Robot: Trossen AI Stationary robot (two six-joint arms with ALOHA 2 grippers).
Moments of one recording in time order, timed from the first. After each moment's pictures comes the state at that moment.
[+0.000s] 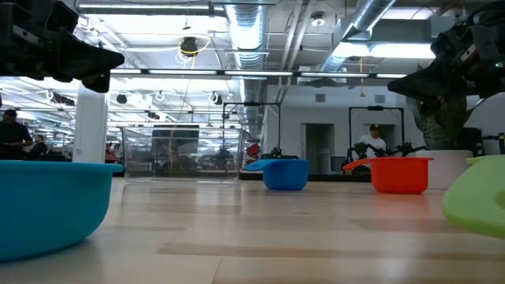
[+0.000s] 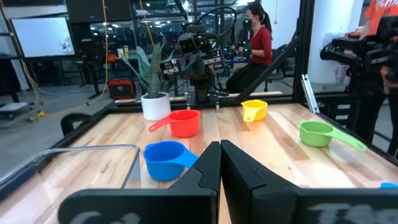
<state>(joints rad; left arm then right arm) -0.03 0.01 0.01 0.02 -0.01 0.05 -0.09 0.09 0.01 0.04 0.10 0.21</state>
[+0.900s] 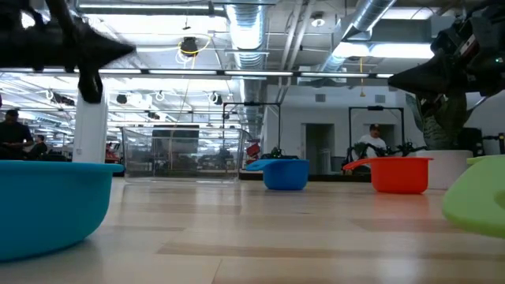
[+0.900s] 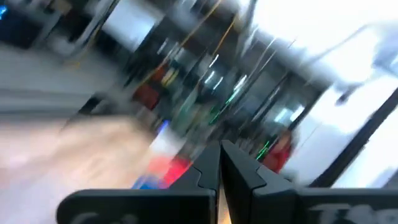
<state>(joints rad) -0.03 0.01 0.01 0.28 -0.33 -0.60 -0.08 0.09 0.01 0.08 0.10 0.29</state>
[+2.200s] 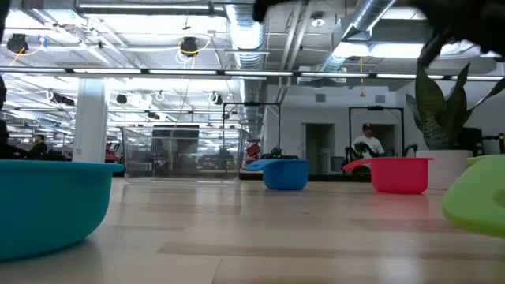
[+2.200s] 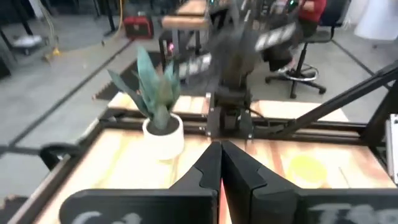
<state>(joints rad) 0.02 1.70 1.47 -0.03 -0.08 -0.03 -0.07 0.09 0.03 0.67 -0.02 0.41</state>
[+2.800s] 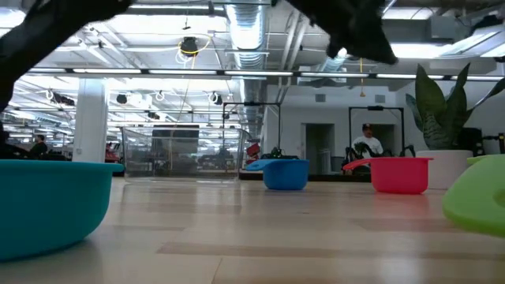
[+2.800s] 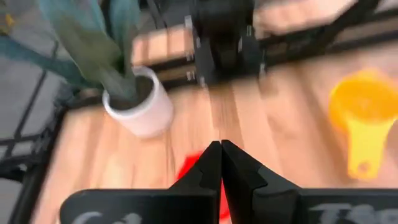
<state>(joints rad) 0.02 2.38 2.36 -0.61 -0.06 0.24 0.02 0.20 0.59 0.03 -0.07 0.15</state>
